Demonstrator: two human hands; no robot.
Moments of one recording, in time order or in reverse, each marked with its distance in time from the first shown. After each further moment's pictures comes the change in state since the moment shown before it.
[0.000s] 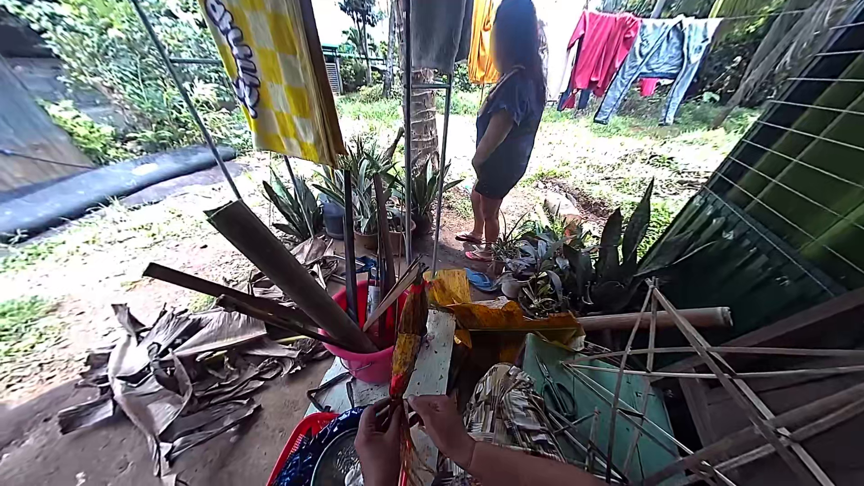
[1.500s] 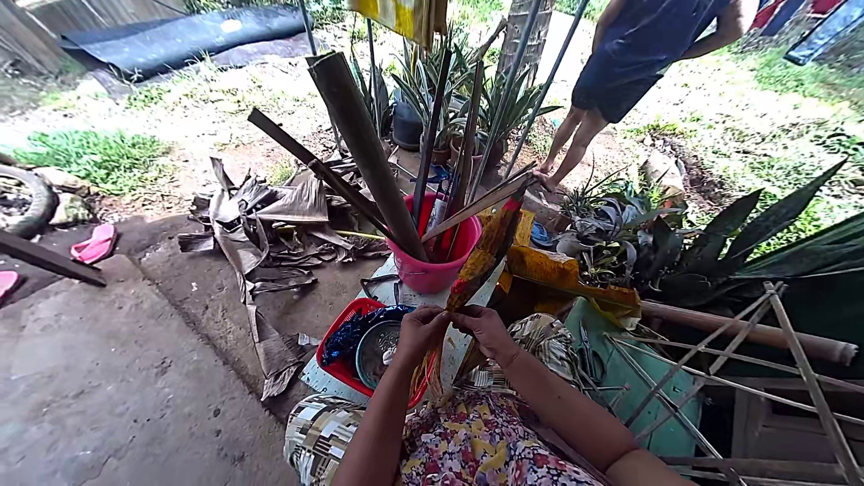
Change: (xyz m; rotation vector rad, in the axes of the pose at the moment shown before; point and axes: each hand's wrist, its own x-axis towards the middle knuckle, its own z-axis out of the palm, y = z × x) left_hand 0.028 0.002 -0.023 -0.100 -0.362 -0.183; right_hand 0.029 -0.004 -0.016 0.273 -0.059 0.238
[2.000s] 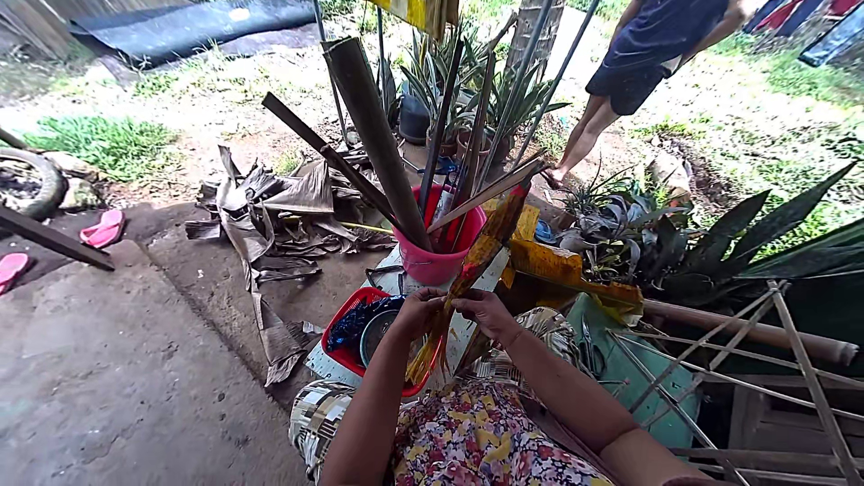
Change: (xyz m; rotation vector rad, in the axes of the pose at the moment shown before) left_hand 0.026 -0.004 -0.014 -0.415 -0.093 -0.301; right_hand 0.010 -0.013 0.002 -0.032 -0.114 0.028
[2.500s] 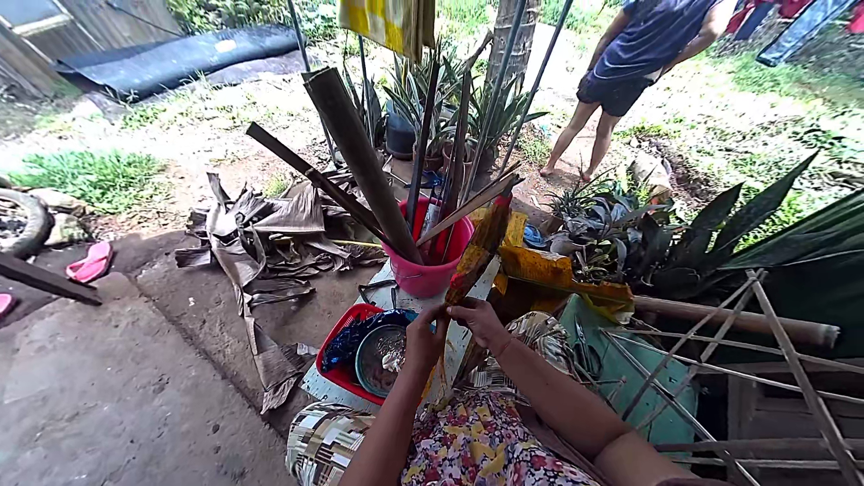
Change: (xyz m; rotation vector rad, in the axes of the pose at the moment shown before) left_hand -0.014 -0.047 0.025 0.729 0.249 0.799; right_hand 0.003 0.008 0.003 -0.003 0.161 -0.073
